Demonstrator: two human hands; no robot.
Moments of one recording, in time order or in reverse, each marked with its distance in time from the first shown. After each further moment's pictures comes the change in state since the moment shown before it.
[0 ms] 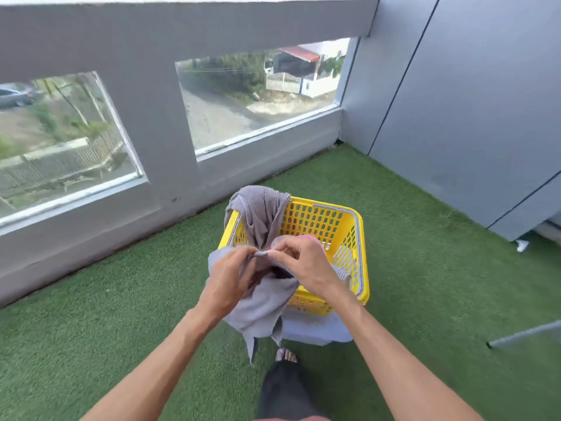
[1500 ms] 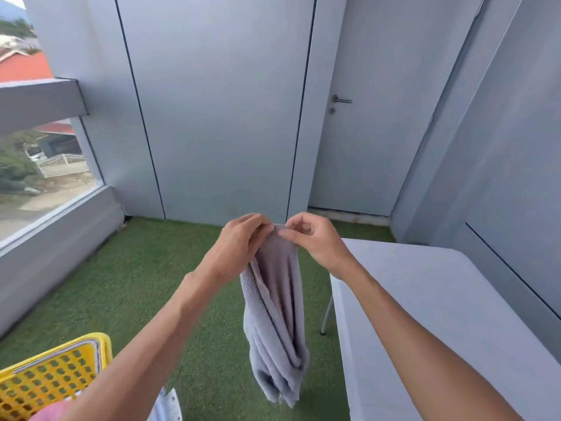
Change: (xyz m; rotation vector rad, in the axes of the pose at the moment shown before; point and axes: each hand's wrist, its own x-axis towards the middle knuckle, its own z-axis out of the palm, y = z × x) left_hand 0.250 0.515 0.360 -0.371 -0.372 0.787; right_hand -0.207 0.139 -0.576 0.021 0.709 0.294
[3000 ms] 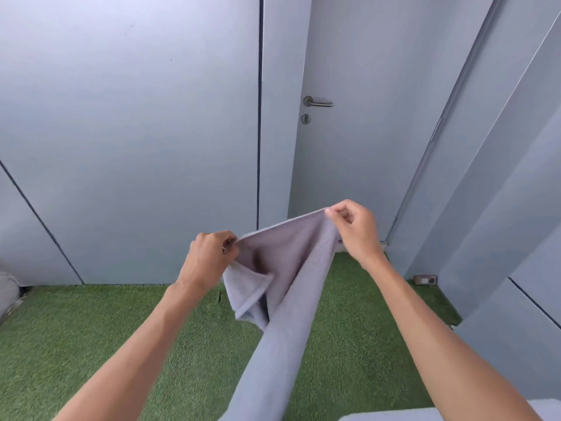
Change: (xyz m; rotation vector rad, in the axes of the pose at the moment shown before) left_hand 0.501 -0.365 0.242 0.166 -0.158 -0.402; right_hand 0.540 0.272 -0.298 -0.269 0.533 -0.002
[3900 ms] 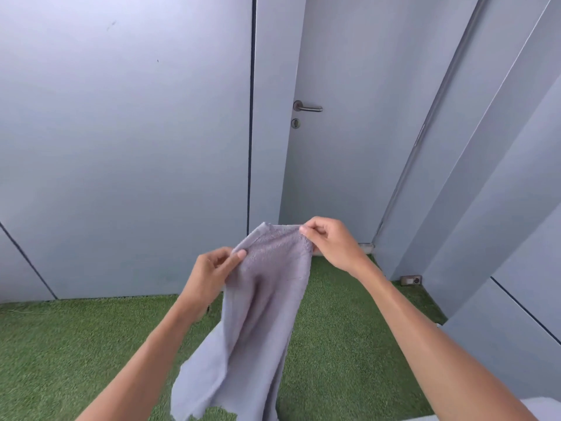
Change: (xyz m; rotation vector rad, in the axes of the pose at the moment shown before) left_hand 0.018 -0.042 0.028 -0.848 -0.212 -0.057; right_hand 0.006 -0.022 0.038 -0.029 -0.369 0.070
